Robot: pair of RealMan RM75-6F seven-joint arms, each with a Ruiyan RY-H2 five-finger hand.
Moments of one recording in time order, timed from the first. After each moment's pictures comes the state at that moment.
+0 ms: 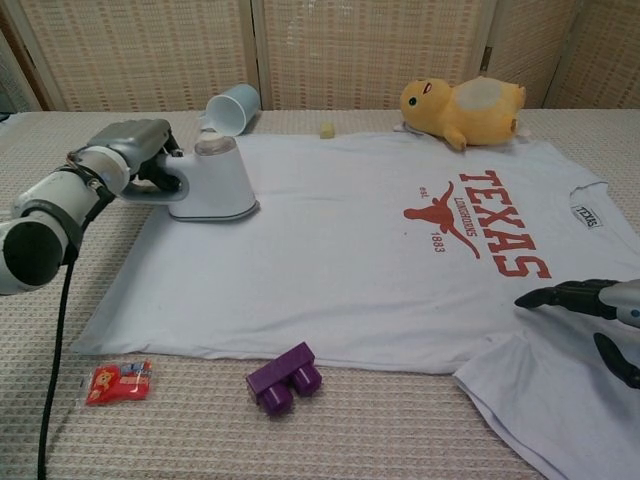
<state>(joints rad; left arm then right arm) -0.96 -2.04 -0.40 -0.34 1.04 0.76 0.17 0.45 -1.27 -0.12 -1.57 -1.52 0.90 -0.01</state>
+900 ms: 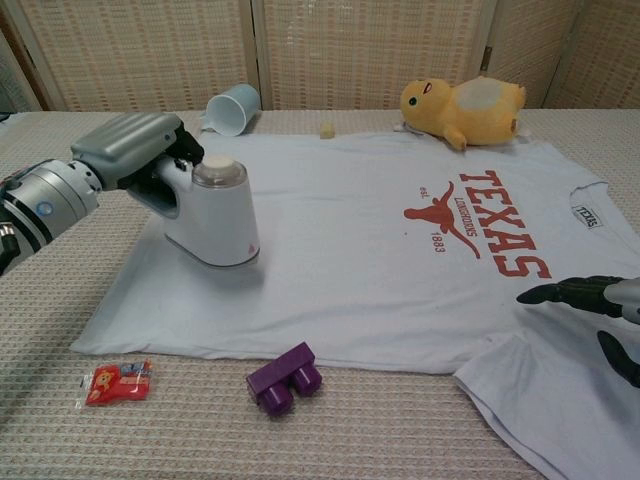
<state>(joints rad) -0.78 -1.86 -0.12 -0.71 1.48 1.19 -0.15 0.44 -1.26 -0.12 -1.60 -1.51 0.93 -0.03</state>
